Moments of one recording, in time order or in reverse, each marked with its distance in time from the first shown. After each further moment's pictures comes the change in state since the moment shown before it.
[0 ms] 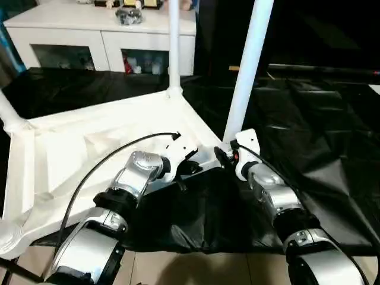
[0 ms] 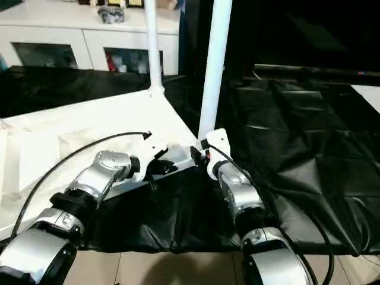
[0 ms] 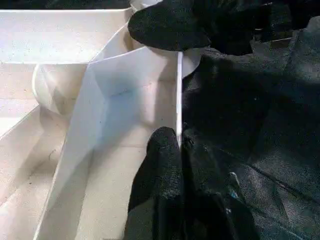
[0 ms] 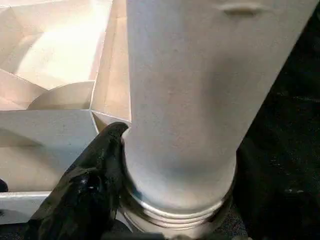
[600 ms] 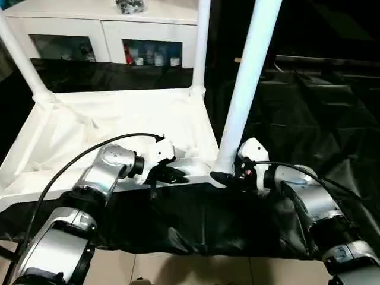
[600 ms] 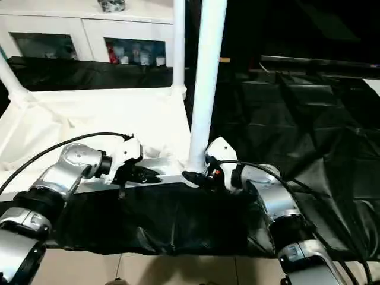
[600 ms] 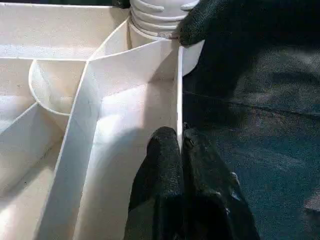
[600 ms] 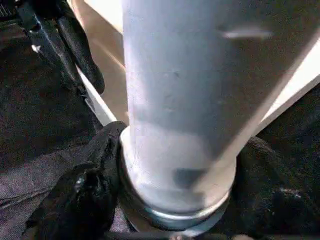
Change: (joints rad) left arm 0.025 0.210 -0.025 -0.032 -0.063 -0.185 -0.401; right arm 0.118 -0.265 0.158 -0.305 0.066 0.052 0.638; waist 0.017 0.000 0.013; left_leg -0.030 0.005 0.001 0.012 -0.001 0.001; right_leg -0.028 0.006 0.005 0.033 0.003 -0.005
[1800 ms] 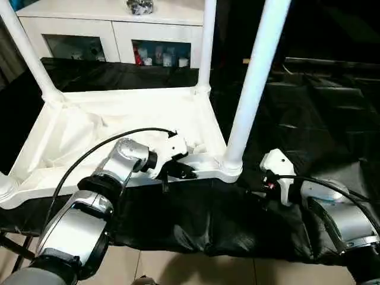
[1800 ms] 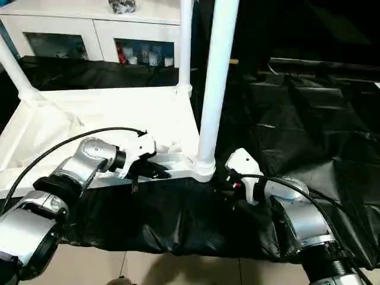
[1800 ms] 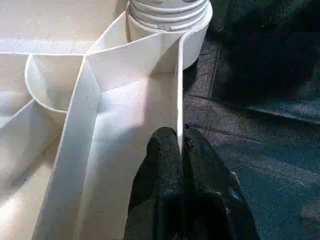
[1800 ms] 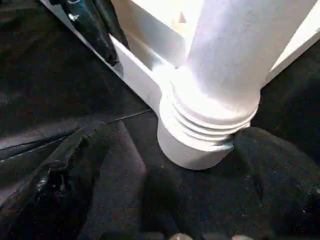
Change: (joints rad) left arm -0.144 -0.086 -0.016 0.245 0.035 -0.085 0.051; right arm 0.214 -0.161 -0.037 -0.350 0.030 0.132 -0.046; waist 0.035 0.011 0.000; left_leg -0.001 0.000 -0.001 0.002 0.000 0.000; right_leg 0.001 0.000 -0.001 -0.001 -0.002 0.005
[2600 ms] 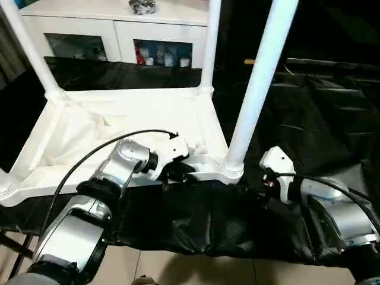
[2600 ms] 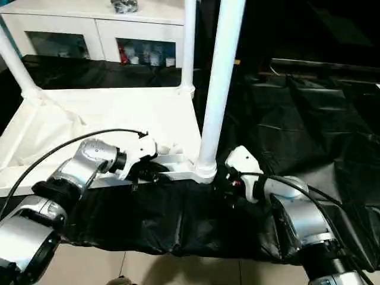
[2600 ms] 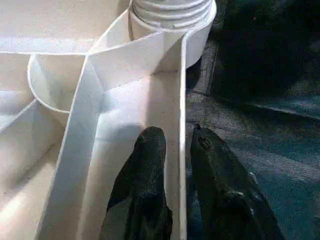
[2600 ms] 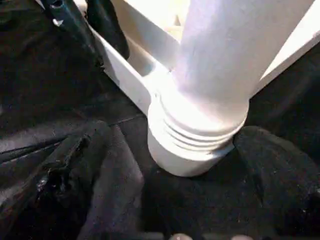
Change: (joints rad) left arm 0.041 0.008 -0.026 -0.114 0.018 0.065 0.014; right arm -0.001 -0.005 0.005 -0.004 -0.002 0.020 0.007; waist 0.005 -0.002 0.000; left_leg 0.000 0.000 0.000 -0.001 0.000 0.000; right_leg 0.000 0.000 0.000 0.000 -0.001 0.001
